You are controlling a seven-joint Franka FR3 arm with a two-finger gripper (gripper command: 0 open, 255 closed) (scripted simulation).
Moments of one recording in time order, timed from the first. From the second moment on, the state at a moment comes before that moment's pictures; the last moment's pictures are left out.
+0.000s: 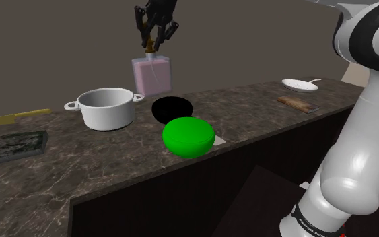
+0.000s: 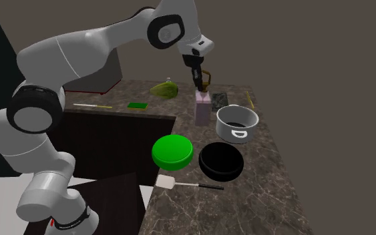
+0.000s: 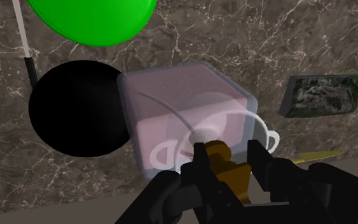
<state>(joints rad) -0.09 0.04 0.29 -1.34 0.08 1.71 0.51</state>
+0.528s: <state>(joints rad) -0.19 0.14 0.21 -1.16 0.12 1.61 0.34</state>
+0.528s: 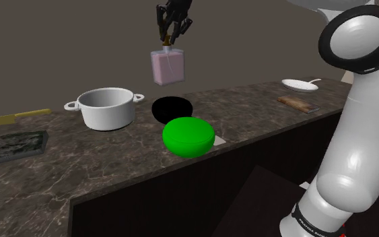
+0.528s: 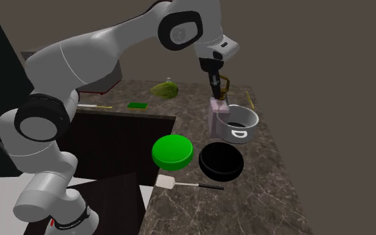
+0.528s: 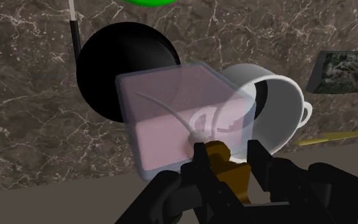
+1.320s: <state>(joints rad) -0.25 0.15 0.18 -1.24 0.15 1.68 0.24</state>
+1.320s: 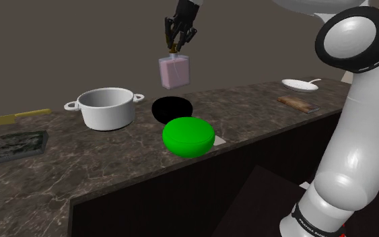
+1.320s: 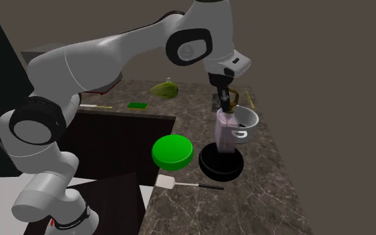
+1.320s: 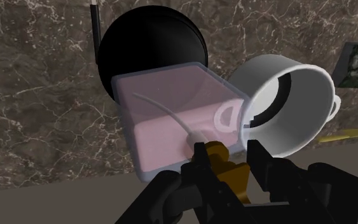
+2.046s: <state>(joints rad) -0.25 0.08 0.17 -1.49 0.17 1.85 0.21</state>
